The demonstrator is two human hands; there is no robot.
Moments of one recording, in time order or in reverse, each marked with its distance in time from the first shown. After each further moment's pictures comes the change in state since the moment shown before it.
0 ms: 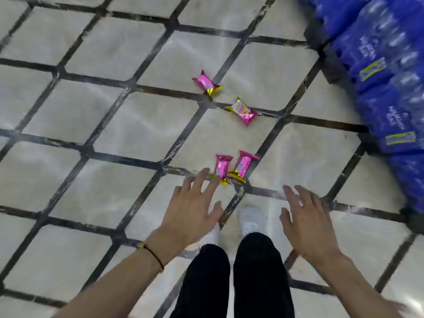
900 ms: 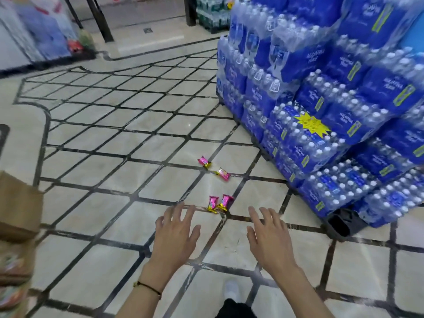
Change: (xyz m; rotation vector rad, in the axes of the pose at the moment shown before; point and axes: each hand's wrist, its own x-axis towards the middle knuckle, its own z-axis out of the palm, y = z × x) left_hand -0.534 0.237 -0.214 0.143 0.351 -0.168; right_hand -0.555 -0.070 -0.229 0.016 0.427 -0.080
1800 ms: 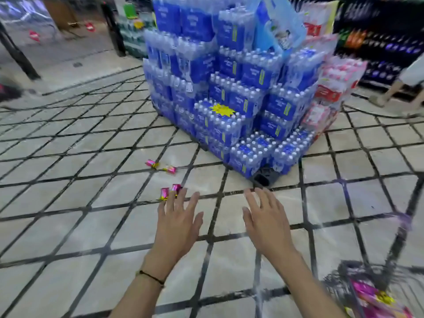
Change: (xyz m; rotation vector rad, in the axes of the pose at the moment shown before) left_hand -0.311 0.249 0.006 0.020 0.254 0.395; right_hand -0.414 0.148 -0.087 -0.024 0.342 0.215
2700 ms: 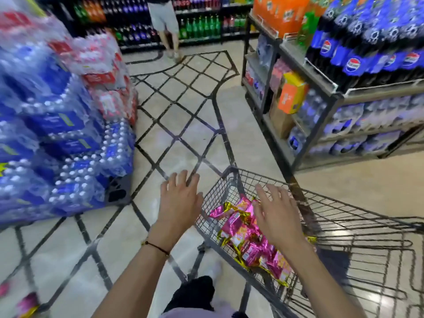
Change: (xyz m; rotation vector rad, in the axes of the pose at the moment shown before) left_hand 0.043 0.514 0.053 -0.065 -0.199 0.965; right_hand -0.294 0.333 -0.123 -0.188 -0.015 1.075
